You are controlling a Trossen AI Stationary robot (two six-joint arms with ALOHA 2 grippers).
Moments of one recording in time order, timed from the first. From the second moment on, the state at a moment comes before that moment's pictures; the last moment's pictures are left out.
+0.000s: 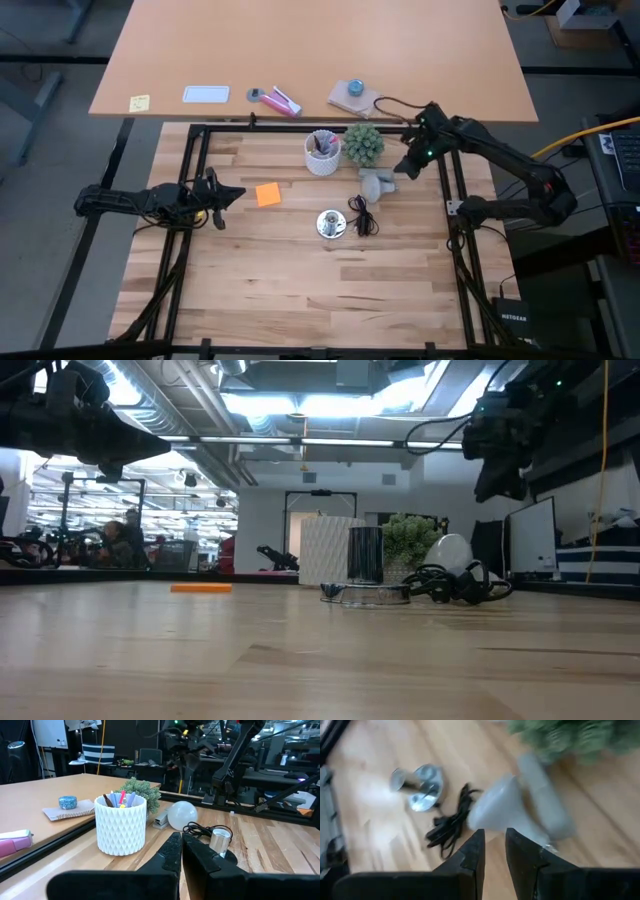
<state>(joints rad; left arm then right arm) -0.11 0.01 0.04 -0.03 -0.46 -0.07 -0.86 1.16 0.90 -0.89 -0.61 -0.09</state>
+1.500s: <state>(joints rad) -0.11 0.01 0.04 -0.03 -0.47 -0.05 -0.24 1.41 0.86 -0.67 -0.20 -0.34</state>
